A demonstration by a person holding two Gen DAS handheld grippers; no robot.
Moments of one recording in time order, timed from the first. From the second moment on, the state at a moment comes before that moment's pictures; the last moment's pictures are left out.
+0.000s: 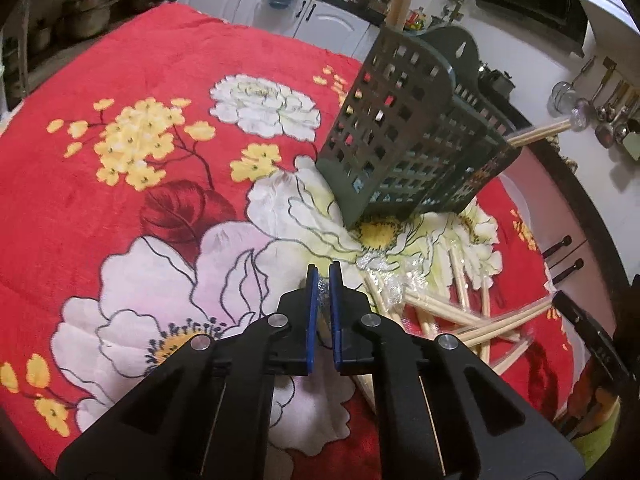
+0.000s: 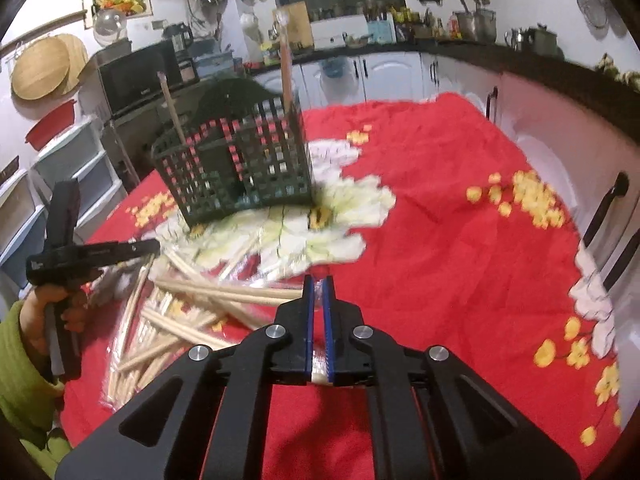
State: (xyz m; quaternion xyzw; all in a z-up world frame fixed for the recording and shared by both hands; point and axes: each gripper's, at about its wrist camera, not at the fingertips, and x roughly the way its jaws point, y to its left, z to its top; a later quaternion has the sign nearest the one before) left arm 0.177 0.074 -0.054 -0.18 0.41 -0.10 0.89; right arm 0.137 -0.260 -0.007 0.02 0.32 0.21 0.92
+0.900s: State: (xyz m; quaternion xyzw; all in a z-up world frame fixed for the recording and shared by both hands) left arm 0.153 0.026 0.092 -0.09 0.25 -0.17 0.95; right arm 0.119 -0.195 0.106 -0.07 0.18 0.29 0.94
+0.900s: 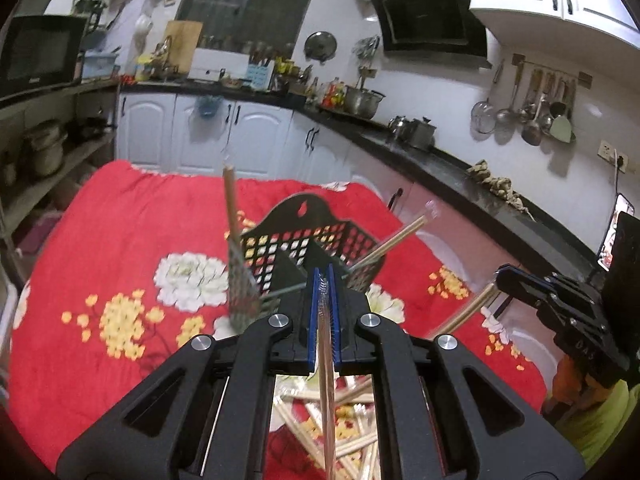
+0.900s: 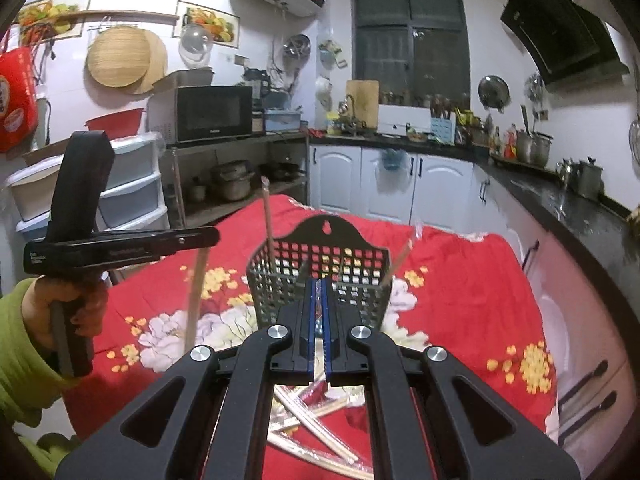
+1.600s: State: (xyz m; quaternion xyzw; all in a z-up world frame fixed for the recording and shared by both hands) left arm 0.175 0.014 0.168 -0.09 0.14 -0.16 0.97; right arm 0.131 -0.201 0.169 -0.06 0.10 0.27 0.96
